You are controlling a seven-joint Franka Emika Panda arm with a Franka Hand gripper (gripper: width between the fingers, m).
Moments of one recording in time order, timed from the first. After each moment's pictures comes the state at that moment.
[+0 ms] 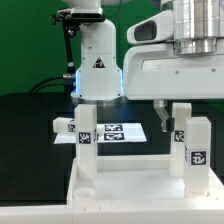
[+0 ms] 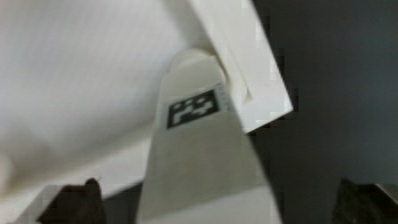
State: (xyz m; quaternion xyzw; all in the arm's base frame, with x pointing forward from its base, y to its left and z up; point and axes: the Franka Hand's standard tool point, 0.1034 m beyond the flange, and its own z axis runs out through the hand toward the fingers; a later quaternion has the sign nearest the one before) arm 0.640 0.106 0.121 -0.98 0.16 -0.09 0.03
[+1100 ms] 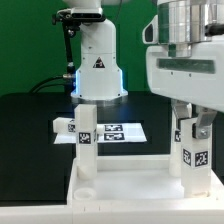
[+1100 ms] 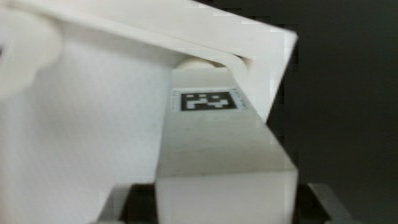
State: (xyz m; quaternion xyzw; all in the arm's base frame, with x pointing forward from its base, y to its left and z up) arm 0.639 0.103 0.118 -0.69 0.72 -0.02 0.06
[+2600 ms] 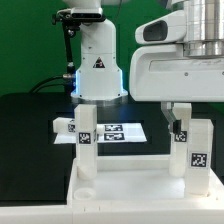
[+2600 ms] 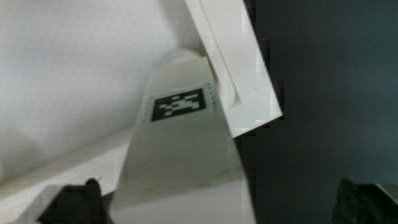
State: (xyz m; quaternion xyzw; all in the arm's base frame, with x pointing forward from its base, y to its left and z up) arm 0.645 0.116 0.119 -0.97 0.24 -0.07 0.03
